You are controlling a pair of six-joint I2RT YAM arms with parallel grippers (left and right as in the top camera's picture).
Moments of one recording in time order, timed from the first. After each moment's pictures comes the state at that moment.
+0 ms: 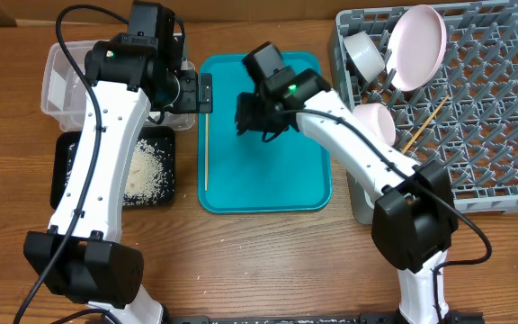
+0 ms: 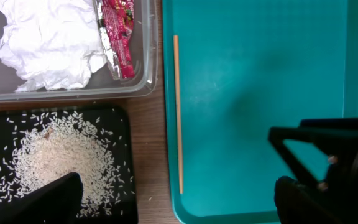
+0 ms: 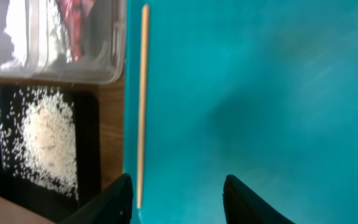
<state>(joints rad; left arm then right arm) -0.15 1.80 1.87 -1.25 0.02 -0.17 0.61 2.12 1.87 -0.85 -0.19 0.62</state>
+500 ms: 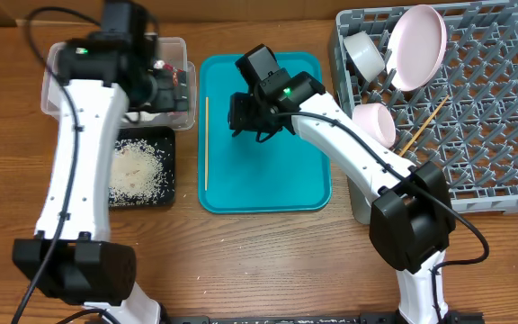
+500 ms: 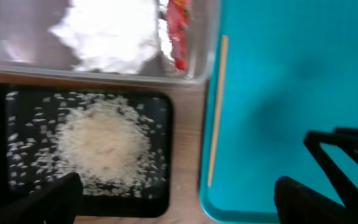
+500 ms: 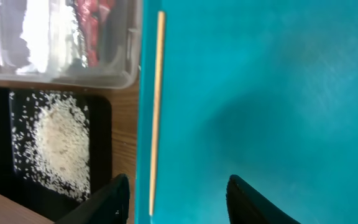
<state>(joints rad) -0.03 1.80 1.94 -1.34 -0.01 -0.17 0.63 2.12 1.87 -0.80 -0.19 0.64</state>
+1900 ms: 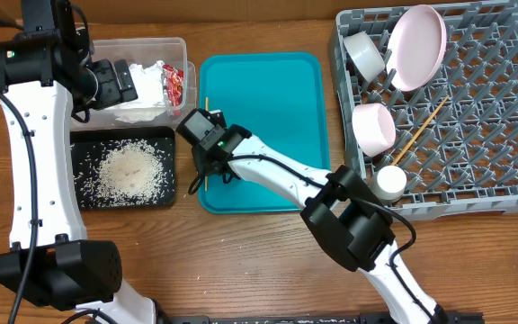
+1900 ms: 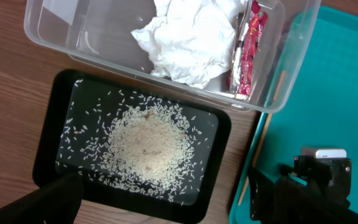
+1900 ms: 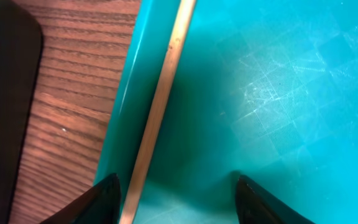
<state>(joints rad) 0.16 1.80 1.99 -1.36 -0.02 -0.19 0.86 2.36 1.87 -0.70 0.13 0.57</state>
